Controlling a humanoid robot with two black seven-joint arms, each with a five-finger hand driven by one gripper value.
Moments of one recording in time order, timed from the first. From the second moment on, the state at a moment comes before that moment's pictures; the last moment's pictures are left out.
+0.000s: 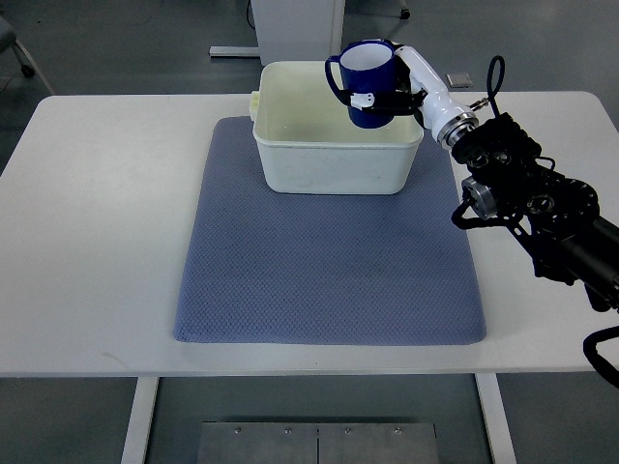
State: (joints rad) left arm -0.04 0.00 -0.10 -0.15 0.08 0.06 -0.04; right arm 1.05 -0.06 0.50 0.61 -0.72 -0.08 0.34
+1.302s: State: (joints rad) left arm -0.04 0.00 -0.10 -0.15 0.08 0.06 -0.04; right arm 1.06 -0.09 0.50 0.63 -0.68 -0.09 0.32
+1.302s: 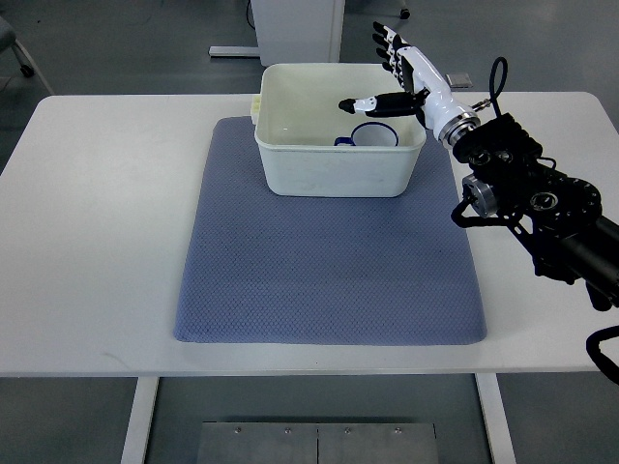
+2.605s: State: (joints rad) left arm -0.04 0.00 -0.10 -0.15 0.08 0.06 -0.04; right arm 0.62 -0.18 1.17 0.84 -0.50 0.05 0.09
